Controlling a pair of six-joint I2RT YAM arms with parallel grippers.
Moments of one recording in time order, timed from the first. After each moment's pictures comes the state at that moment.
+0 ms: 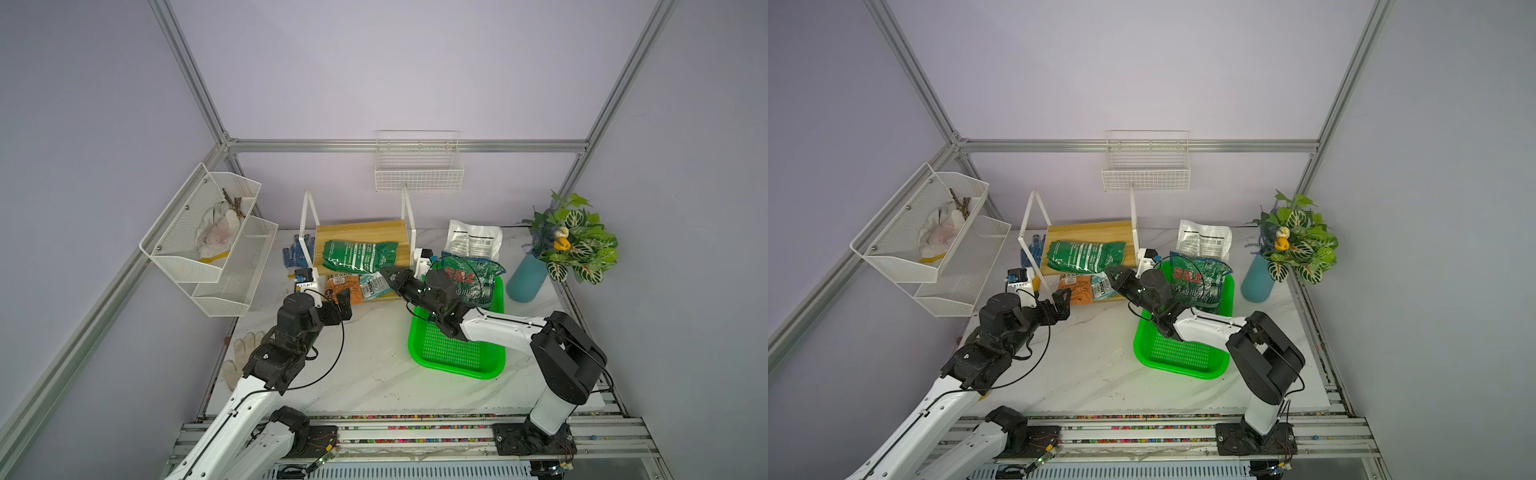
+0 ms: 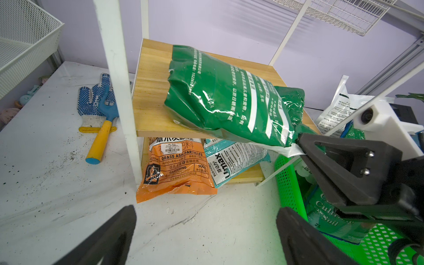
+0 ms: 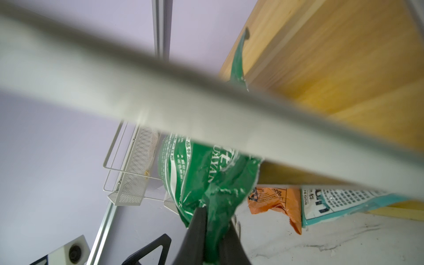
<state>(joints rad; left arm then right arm) -0.39 0.77 0.73 -0.26 -0.18 -0.34 0.76 1.73 1.04 0.66 -0.09 1.19</state>
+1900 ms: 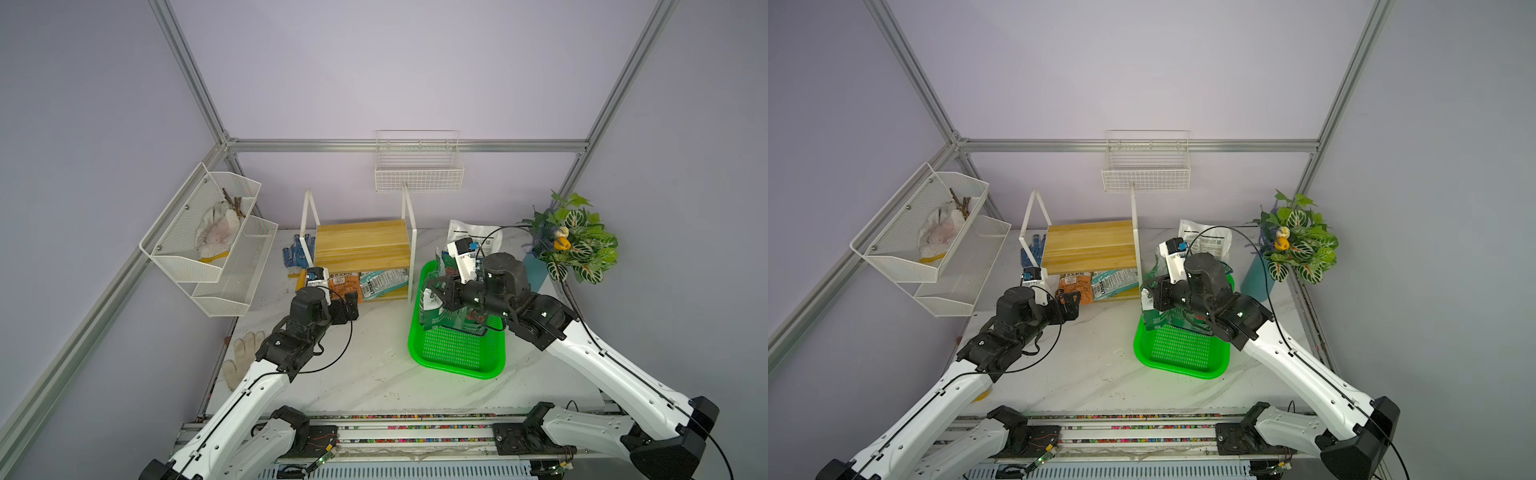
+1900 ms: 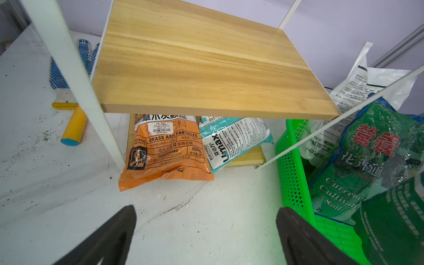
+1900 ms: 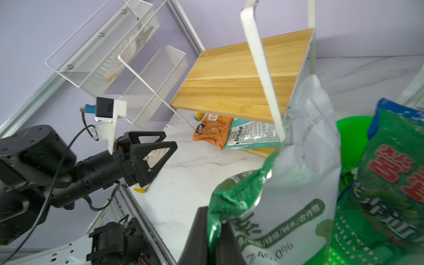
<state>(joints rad) -0.39 0.90 0.73 -0.25 -0.11 -0.37 0.69 1.15 1.21 -0.46 -0.17 0.45</state>
